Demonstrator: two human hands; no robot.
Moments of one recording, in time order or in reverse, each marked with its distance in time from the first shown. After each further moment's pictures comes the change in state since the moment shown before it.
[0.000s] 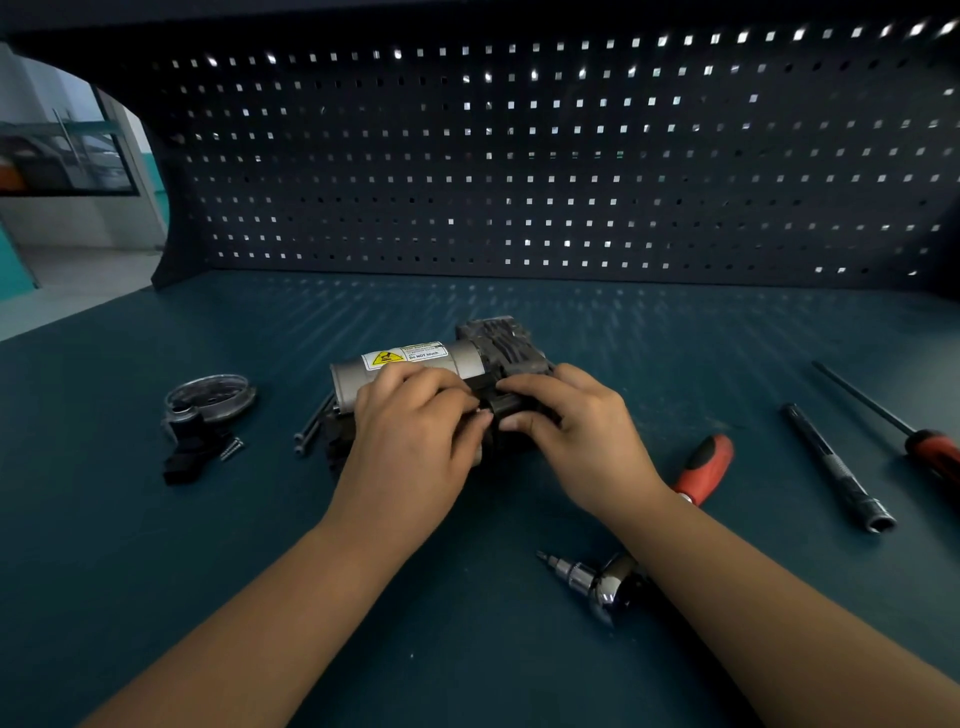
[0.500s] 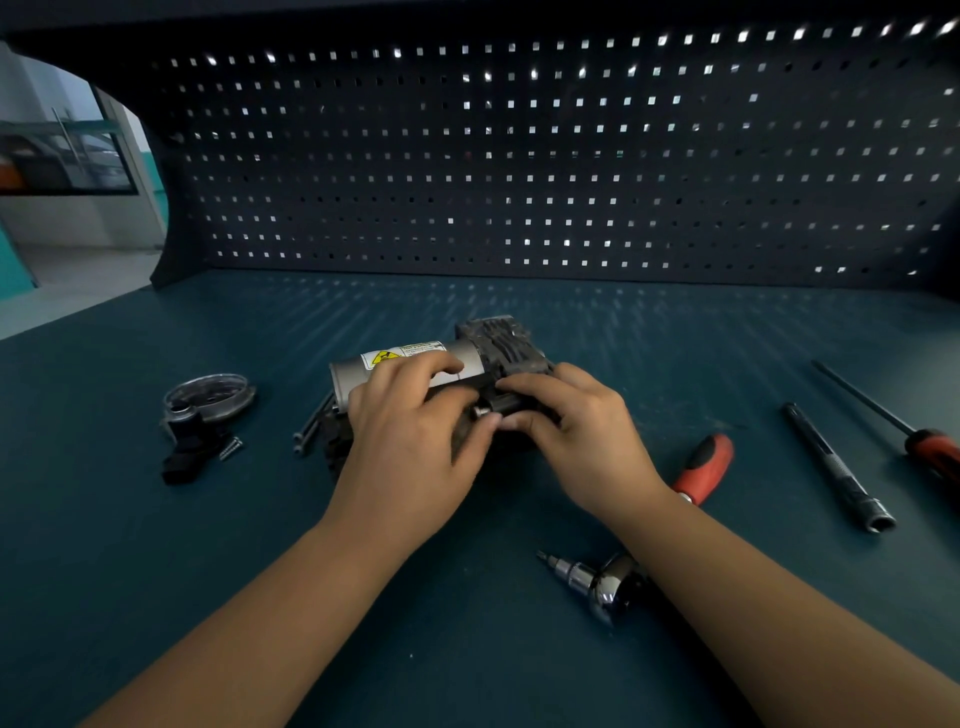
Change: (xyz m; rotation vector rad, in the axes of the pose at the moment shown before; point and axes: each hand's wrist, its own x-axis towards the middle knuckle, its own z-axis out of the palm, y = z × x) left_hand 0.001 0.002 -0.001 0.003 -0.063 -0.082; right_hand 0.000 0.000 -0.001 -0.009 -0.020 0.013
